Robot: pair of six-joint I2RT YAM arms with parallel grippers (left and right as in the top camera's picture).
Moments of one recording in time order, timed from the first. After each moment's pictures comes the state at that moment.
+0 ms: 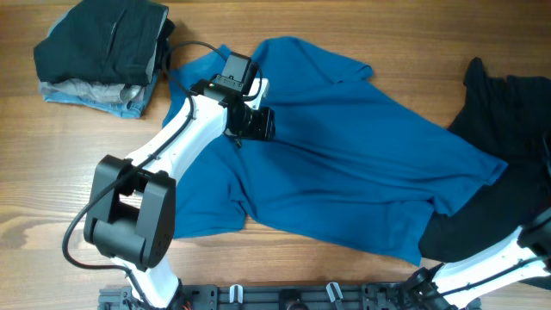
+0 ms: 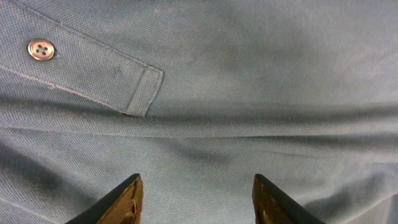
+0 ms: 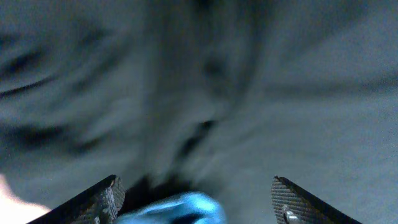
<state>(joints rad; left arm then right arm) -0.40 1.88 1.35 -0.74 0.26 -0.23 -0.85 2.01 1.58 -1.07 -0.03 0.55</state>
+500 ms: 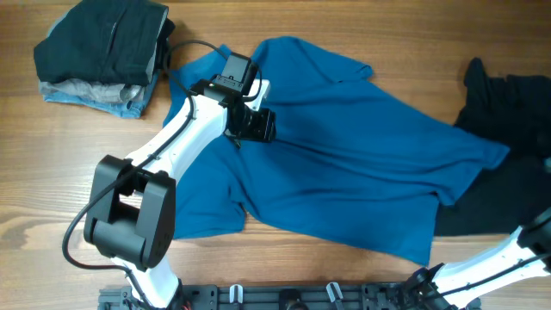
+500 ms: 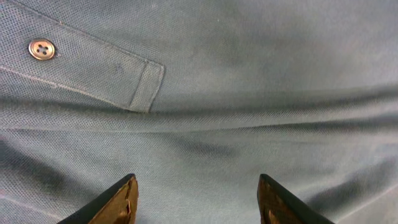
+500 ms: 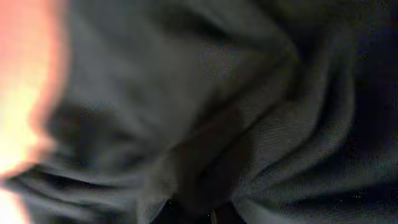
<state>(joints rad) -0.40 1.88 1.35 -0.75 0.26 -0.20 -0.85 2.01 1.37 -0.32 -0.23 0.56</state>
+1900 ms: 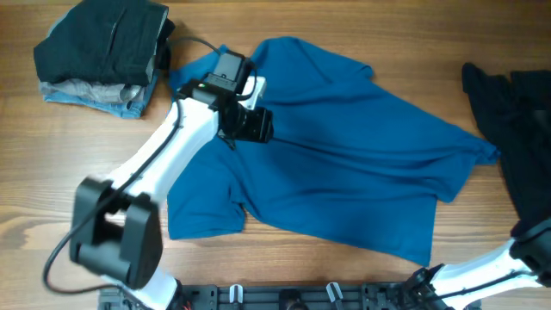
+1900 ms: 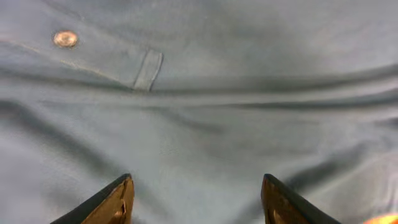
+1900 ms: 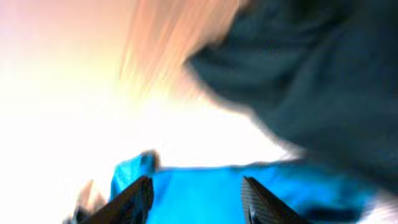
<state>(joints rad) -0.39 1.77 1.35 -0.85 0.26 -0.20 -0.82 1.90 1.60 -0.90 -0.73 0.28</state>
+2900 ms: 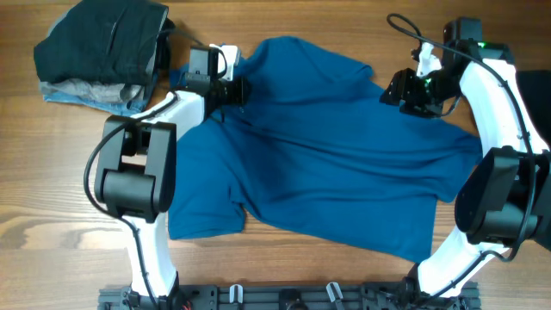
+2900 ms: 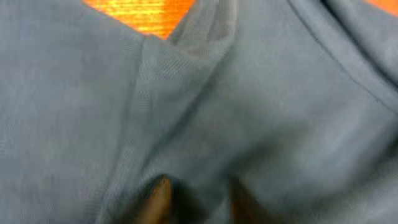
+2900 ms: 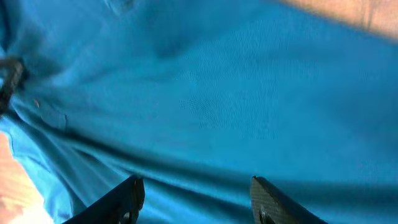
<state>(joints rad) -0.20 2.17 1.33 -0.04 0.32 -0.14 -0.12 1.94 1.59 -1.11 -0.41 0.12</state>
